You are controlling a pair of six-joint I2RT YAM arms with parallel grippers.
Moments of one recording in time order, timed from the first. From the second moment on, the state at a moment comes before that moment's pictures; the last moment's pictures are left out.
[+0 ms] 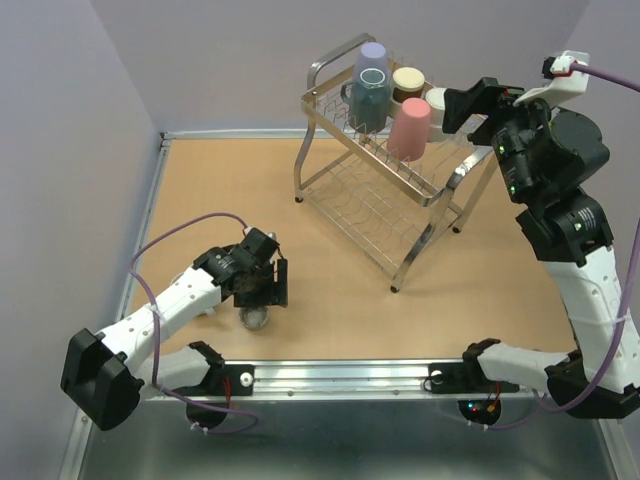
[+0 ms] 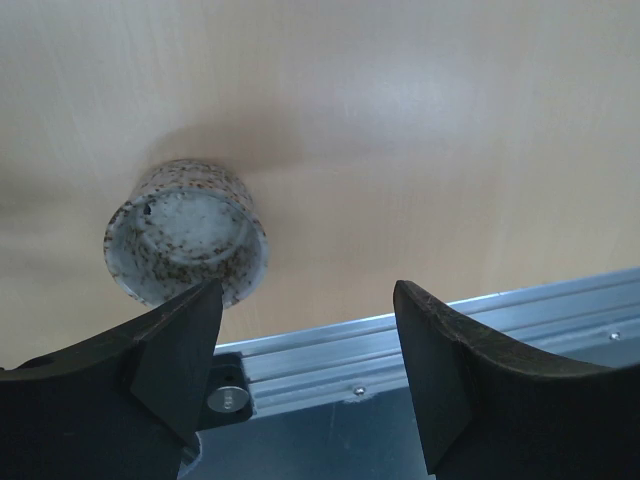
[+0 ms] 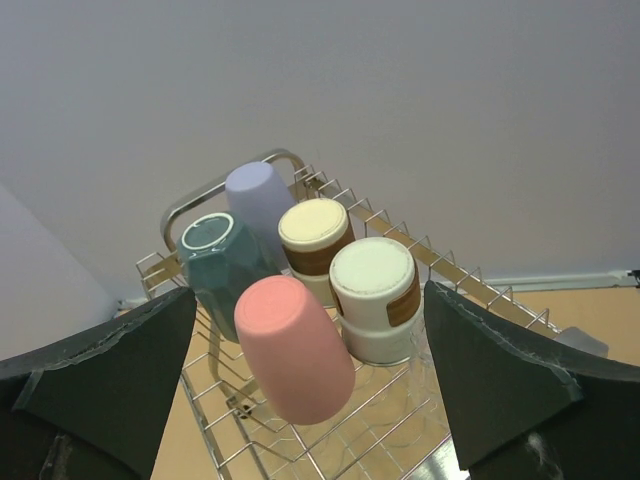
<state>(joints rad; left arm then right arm) -0.67 1.08 0.81 -0.91 -0.02 -0.64 0.47 1.16 1.74 -0.39 0.35 0.19</state>
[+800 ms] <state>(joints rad) -0.69 1.34 0.75 -0.78 -0.07 -0.65 0.47 1.12 1.76 -0.40 0.39 0.19</state>
